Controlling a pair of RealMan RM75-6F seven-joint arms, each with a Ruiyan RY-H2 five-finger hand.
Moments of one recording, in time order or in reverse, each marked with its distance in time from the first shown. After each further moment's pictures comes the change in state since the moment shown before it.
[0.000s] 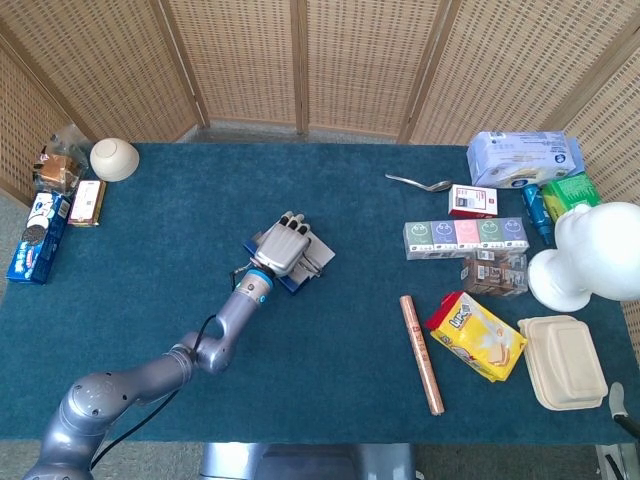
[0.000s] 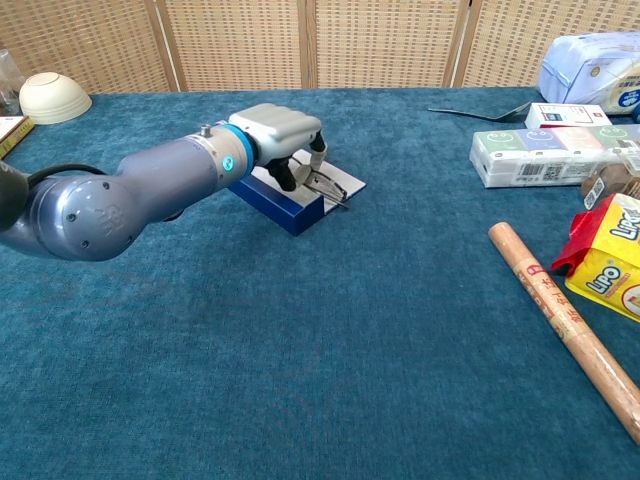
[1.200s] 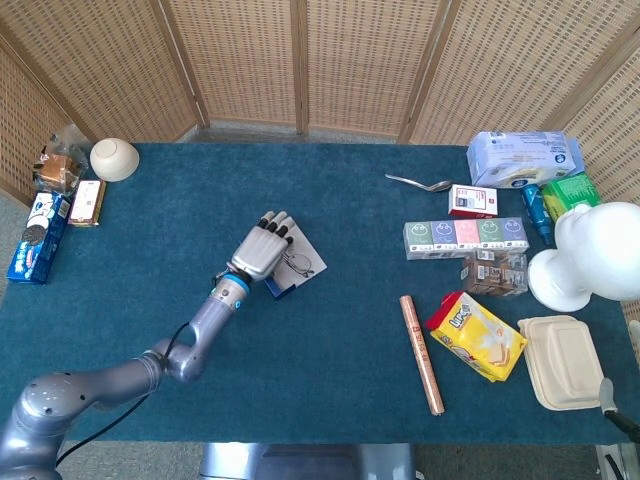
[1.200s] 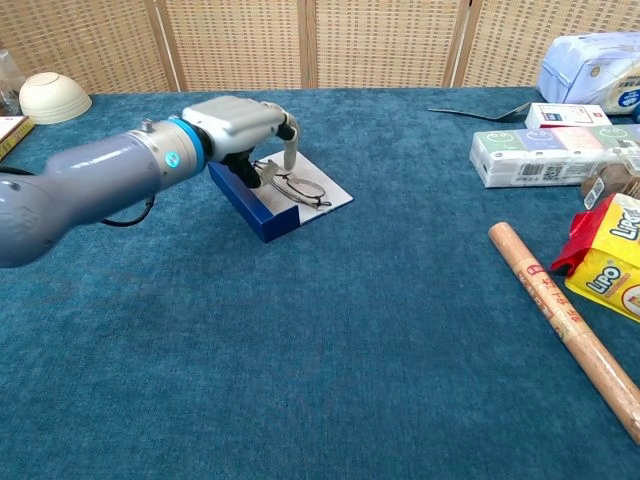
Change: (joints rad) left arm 0.120 0.162 0.039 -0.240 0.048 0.084 0.002; right arm 0.014 0.005 0.003 -0.019 -0.032 -0.008 -0.017
